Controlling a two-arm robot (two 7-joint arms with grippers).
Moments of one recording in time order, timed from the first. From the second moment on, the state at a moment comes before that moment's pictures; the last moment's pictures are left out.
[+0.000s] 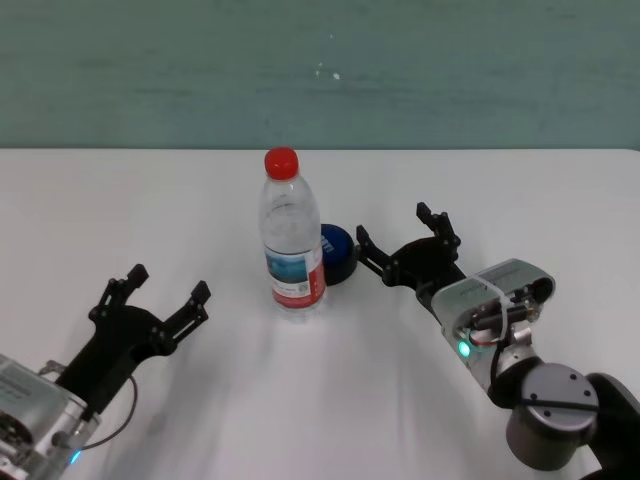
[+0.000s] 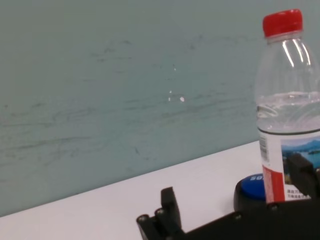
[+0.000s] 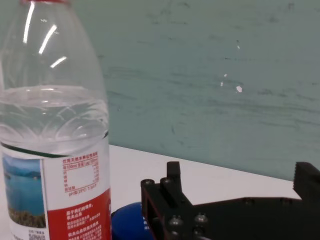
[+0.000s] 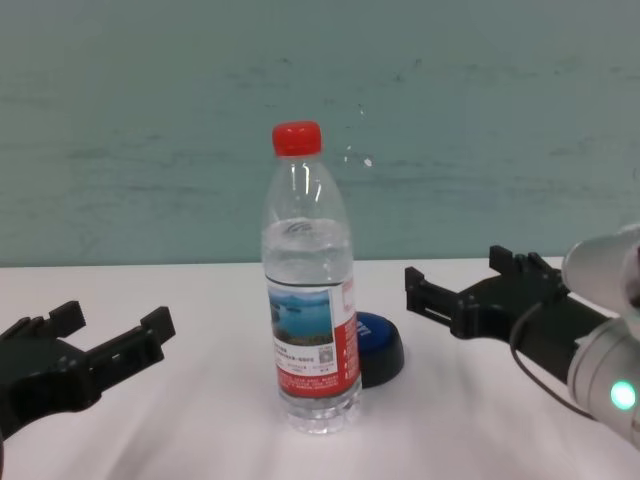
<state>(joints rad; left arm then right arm) 0.16 0.34 0.10 -1.62 -0.20 -0.25 -0.33 0.13 0.09 -0.26 -1.43 0.06 -0.12 0.16</state>
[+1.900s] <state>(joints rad) 0.16 0.34 0.10 -1.62 -0.20 -0.25 -0.33 0.01 0.06 -0.28 -1.53 0.00 -0.12 0.13</state>
